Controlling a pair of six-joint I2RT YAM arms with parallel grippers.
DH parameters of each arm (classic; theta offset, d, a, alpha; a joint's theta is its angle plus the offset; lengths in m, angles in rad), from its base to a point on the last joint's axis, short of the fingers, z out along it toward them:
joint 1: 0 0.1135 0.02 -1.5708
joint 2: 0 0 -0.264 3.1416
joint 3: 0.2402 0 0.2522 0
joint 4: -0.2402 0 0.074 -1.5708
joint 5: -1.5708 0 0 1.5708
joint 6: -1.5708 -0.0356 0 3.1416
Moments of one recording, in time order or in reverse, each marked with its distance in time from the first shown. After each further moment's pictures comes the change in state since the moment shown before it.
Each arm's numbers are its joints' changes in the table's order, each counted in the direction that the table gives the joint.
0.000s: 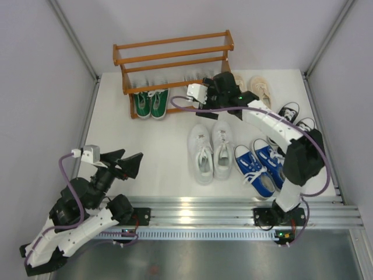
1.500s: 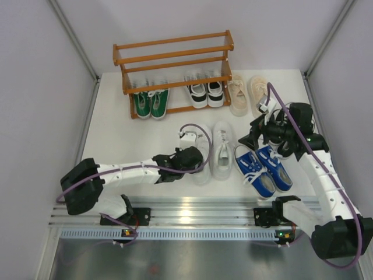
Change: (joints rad) left arm -0.151 1.397 0.137 0.344 -0.029 0.375; right arm -0.500 -0.800 -0.645 -0.092 0.697 -0.546
